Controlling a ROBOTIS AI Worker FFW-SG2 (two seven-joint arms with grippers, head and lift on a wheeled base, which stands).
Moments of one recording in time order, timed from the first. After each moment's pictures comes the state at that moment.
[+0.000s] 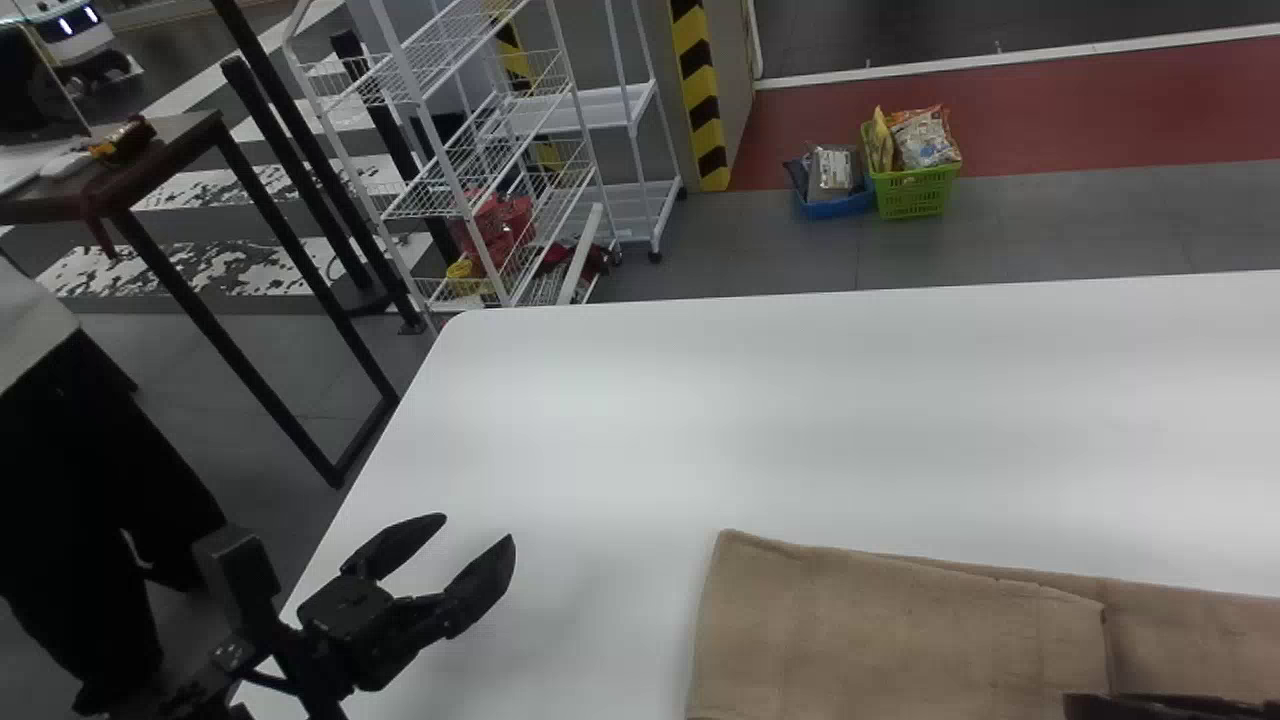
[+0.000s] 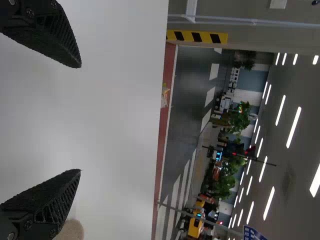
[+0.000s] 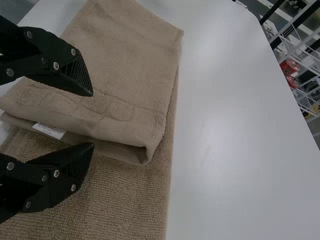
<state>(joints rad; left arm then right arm) 0.35 0.00 0.67 -1.90 0.12 0.36 -0.93 0.18 -0.06 -0.02 -2.28 0.00 1.57 0.72</state>
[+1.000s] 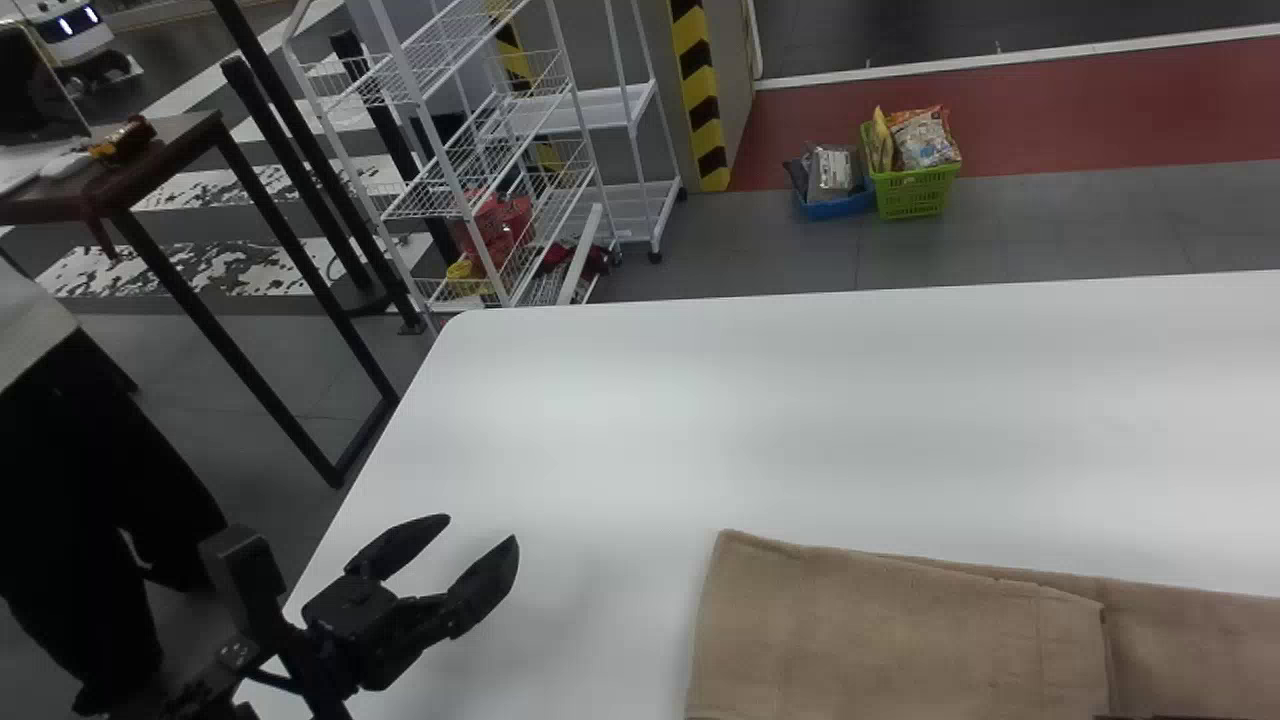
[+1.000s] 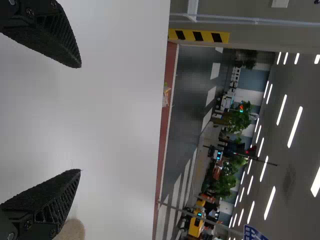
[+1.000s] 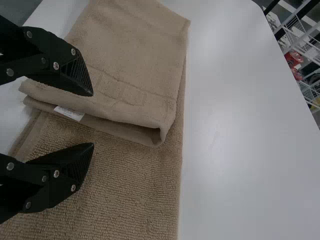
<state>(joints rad) 0.35 0.00 0.67 -1.89 0.12 0.36 -0.93 0.21 -0.08 -0.03 -2.30 0.01 1.57 0.73</state>
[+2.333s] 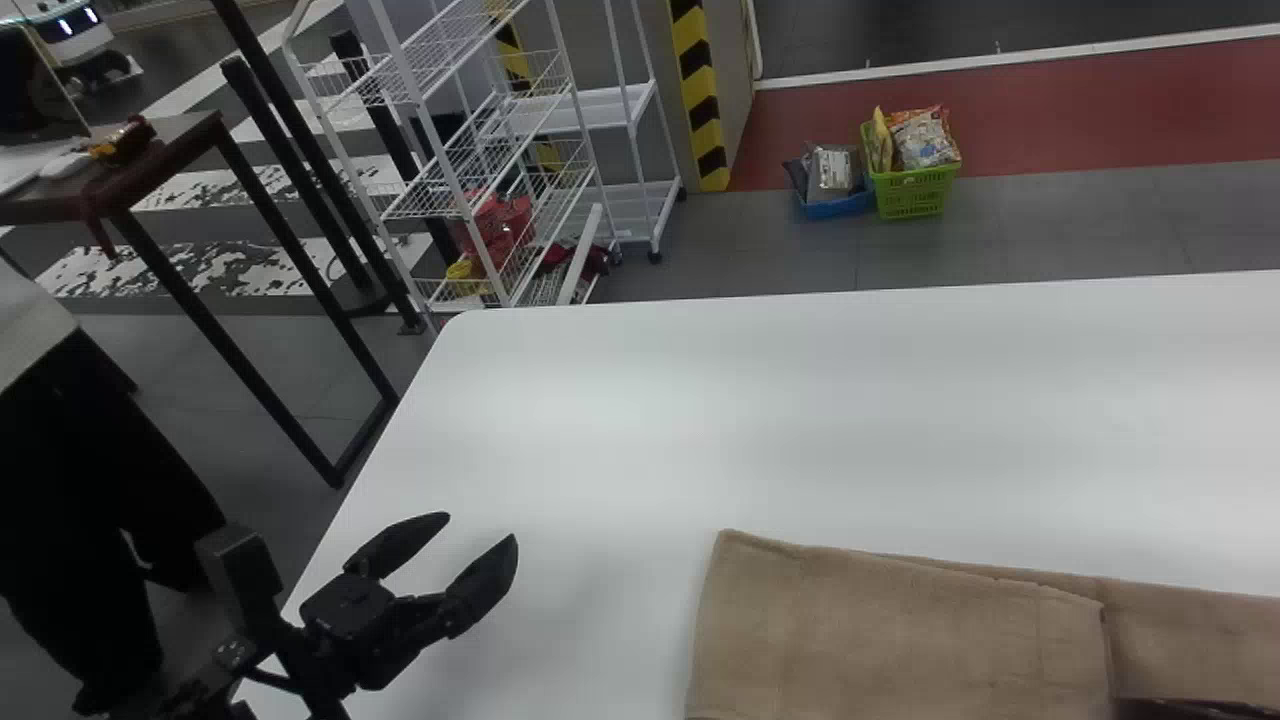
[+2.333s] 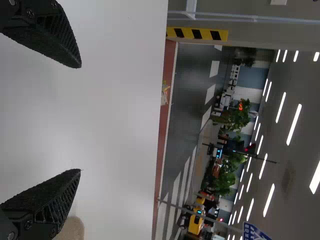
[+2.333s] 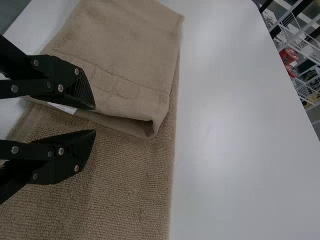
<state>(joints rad) 0.35 0.00 0.67 -1.90 0.12 0.36 -0.95 0.19 -0.08 -0.05 -2.29 0.02 1.57 0.74</state>
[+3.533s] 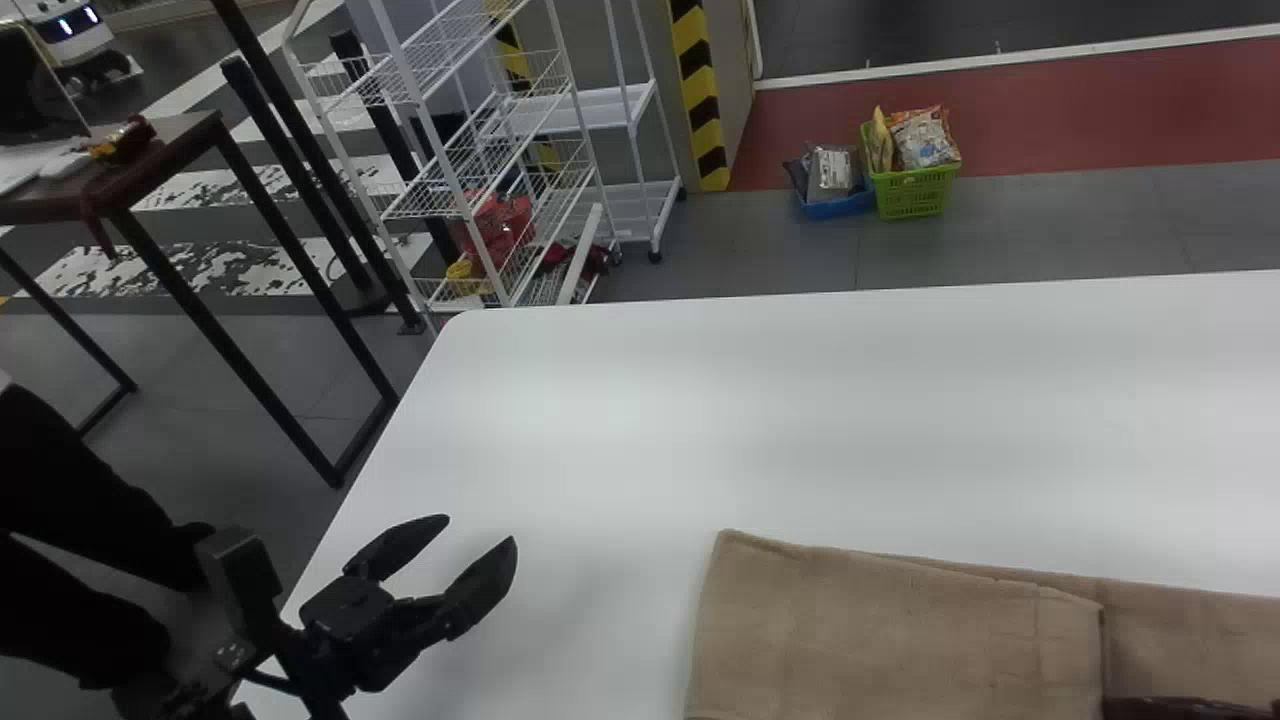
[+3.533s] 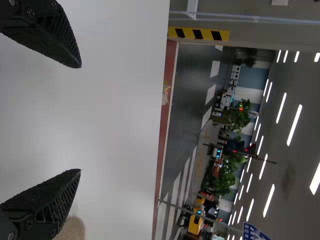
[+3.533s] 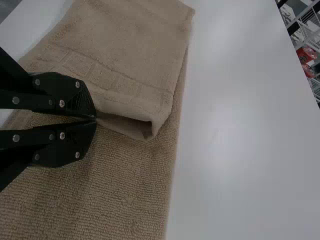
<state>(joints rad) 0.34 0.00 0.68 -1.88 0.12 0.36 -0.95 0.15 -0.10 0.02 -2.24 0.07 1.57 0.74</state>
